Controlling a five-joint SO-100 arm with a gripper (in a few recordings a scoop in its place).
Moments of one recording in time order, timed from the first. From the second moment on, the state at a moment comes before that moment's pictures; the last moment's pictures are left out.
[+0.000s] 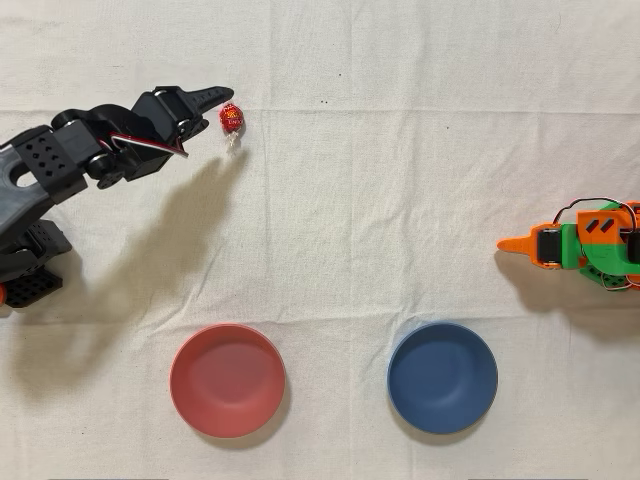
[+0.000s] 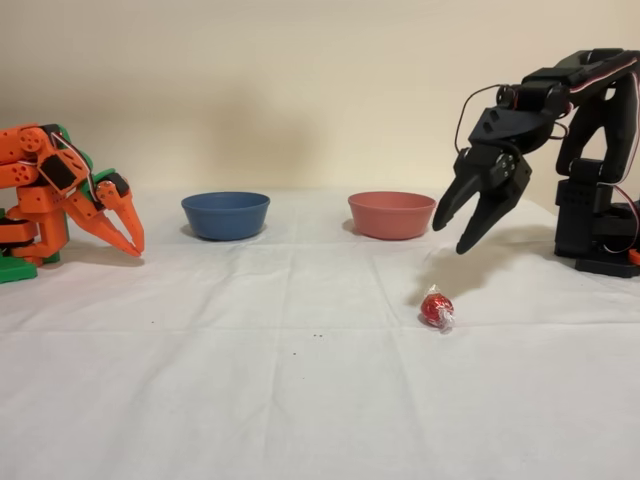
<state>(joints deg) -32.7 102.0 114.8 37.3 -2.2</state>
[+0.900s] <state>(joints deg) -34.8 92.1 117.8 28.5 -1.7</state>
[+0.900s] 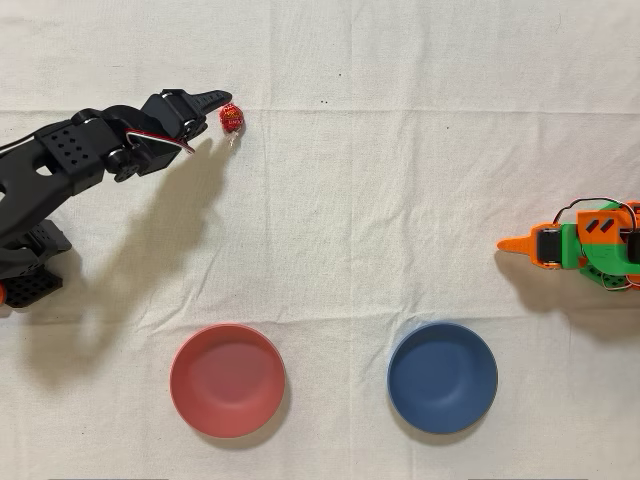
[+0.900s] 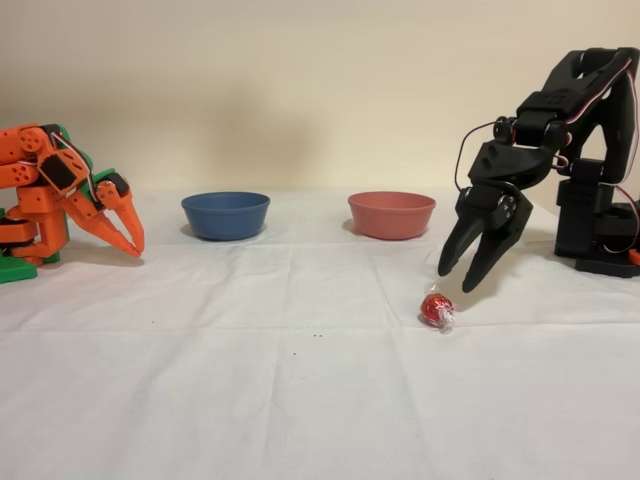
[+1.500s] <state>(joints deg) -34.8 88.1 117.8 25.0 -2.7</state>
